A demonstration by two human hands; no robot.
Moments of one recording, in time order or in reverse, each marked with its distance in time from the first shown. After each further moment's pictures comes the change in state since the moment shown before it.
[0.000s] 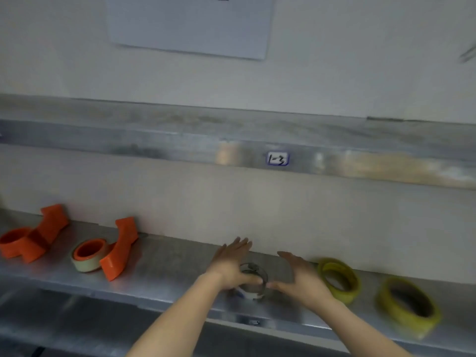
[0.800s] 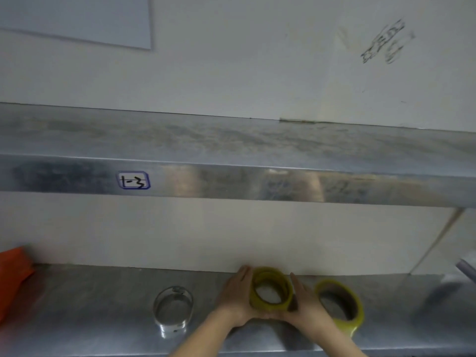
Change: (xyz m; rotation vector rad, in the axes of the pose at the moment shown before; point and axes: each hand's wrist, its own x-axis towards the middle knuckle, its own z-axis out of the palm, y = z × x) left_hand 0.087 0.134 0.104 -0.224 -0.054 0.092; right_hand -0.032 0.140 -0.051 0.114 0.053 0.295
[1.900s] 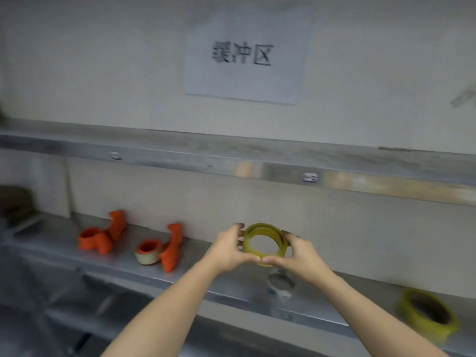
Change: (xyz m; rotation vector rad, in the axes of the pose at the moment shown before) left_hand -0.230 -0.094 -0.211 -0.302 0.439 -0.100; right_hand -0.085 -0.270 0.047 0.117 -0.008 -0.495
